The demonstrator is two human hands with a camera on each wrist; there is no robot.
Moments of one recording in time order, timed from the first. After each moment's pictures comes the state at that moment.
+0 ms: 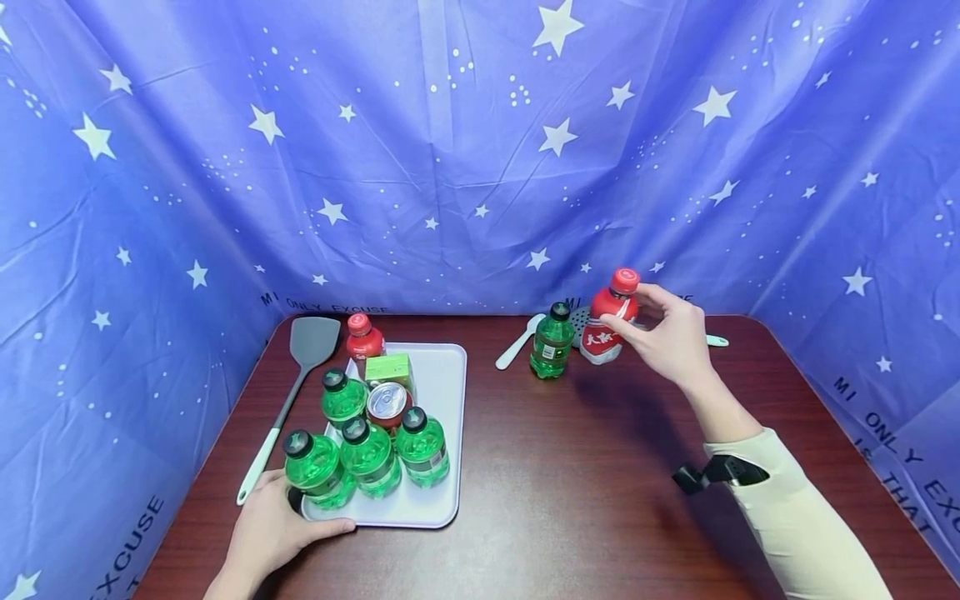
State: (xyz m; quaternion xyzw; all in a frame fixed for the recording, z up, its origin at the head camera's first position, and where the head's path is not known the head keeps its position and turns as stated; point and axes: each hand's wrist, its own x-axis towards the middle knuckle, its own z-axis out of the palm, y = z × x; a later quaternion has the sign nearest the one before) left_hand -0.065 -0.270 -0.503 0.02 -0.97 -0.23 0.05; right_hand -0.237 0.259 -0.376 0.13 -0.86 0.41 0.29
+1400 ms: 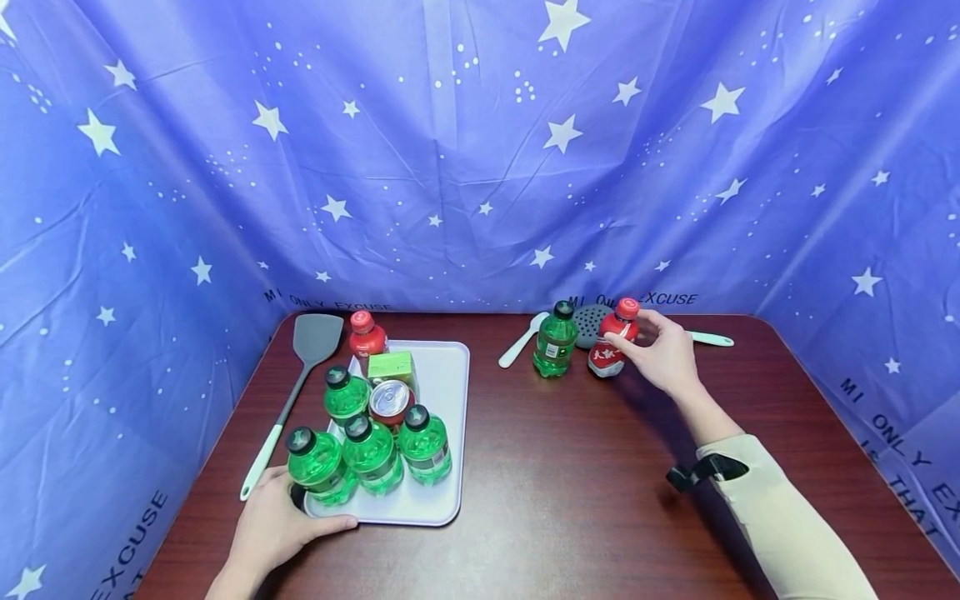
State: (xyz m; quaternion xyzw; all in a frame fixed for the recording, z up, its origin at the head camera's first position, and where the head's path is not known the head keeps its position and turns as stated) left_hand -0.064 -0.269 -0.501 0.02 -0.97 -0.23 0.05; right_hand -0.264 0.286 -0.450 0.06 -0.89 0.41 0.22
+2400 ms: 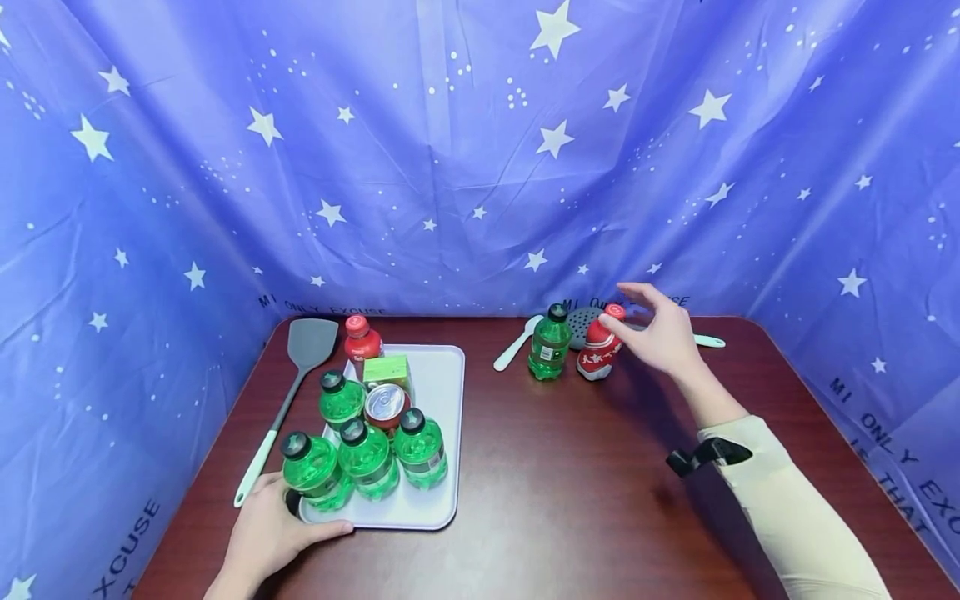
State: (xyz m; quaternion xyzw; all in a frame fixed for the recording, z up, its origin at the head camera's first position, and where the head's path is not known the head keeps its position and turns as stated) left_hand -0.063 -0.267 -0.504 0.02 -0.97 -0.23 0.05; right_hand -0.262 0.280 -0.401 0.10 -0.89 0.38 0.21
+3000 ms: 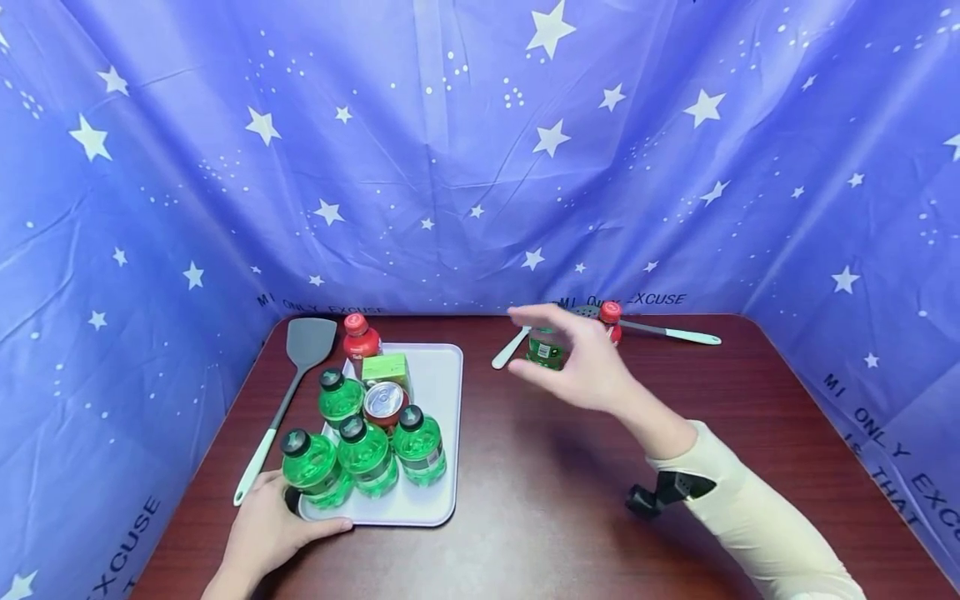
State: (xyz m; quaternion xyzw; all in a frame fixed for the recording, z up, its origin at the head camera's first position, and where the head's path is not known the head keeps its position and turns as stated) left_hand -0.063 -0.269 -0.503 0.01 -0.97 -0.23 0.06; right_hand -0.195 0.164 -0.353 0.35 -0.80 0.46 0.15
